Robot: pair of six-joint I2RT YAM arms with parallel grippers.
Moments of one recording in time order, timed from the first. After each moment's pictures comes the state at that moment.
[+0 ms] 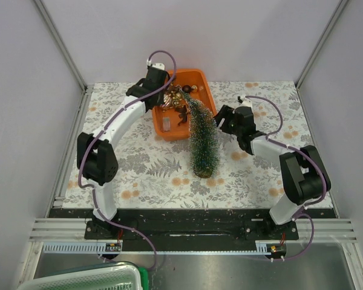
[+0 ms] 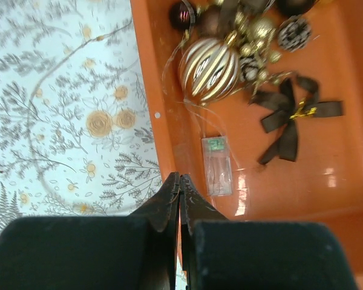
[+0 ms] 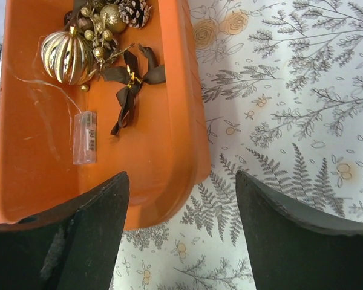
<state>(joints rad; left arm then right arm) -0.43 1.97 1.82 -0.63 -0.39 -0.25 0.34 1.63 0.89 0.33 0.00 0.62</state>
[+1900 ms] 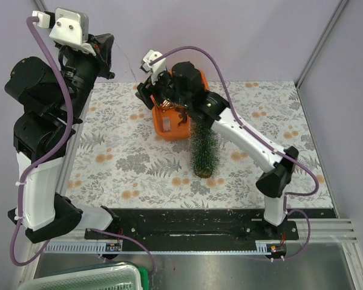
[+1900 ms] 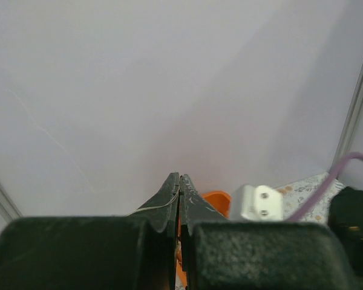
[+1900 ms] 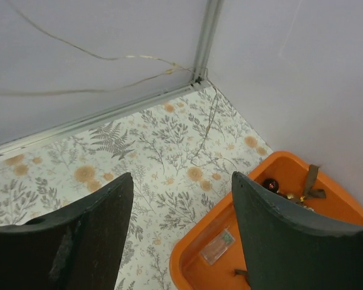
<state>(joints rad) -0.64 1.35 2.30 -0.65 -0.30 0.18 0.88 1.84 2.07 -0.28 -0.14 -0.17</state>
